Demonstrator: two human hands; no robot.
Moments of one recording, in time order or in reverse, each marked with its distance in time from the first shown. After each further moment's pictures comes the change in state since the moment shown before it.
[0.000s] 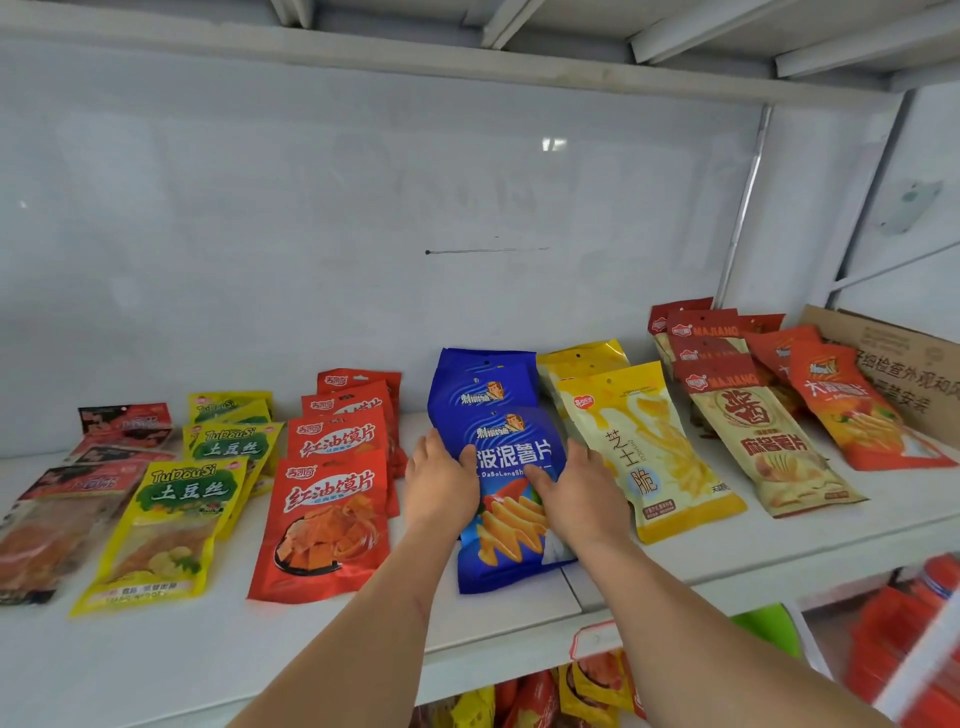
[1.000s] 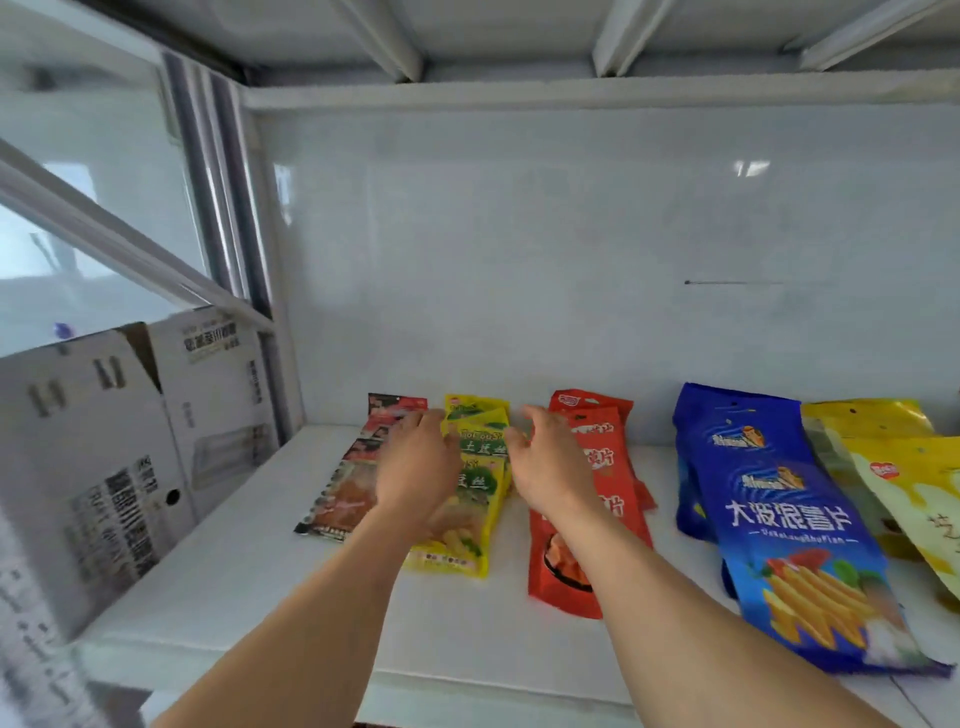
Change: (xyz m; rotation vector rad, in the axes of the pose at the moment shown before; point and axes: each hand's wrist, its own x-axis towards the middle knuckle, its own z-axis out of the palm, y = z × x) left_hand 0.025 -0.133 -0.266 0.469 0.327 0.042; right_hand -0.059 -0.274 0.102 0.318 -0.196 -0.502
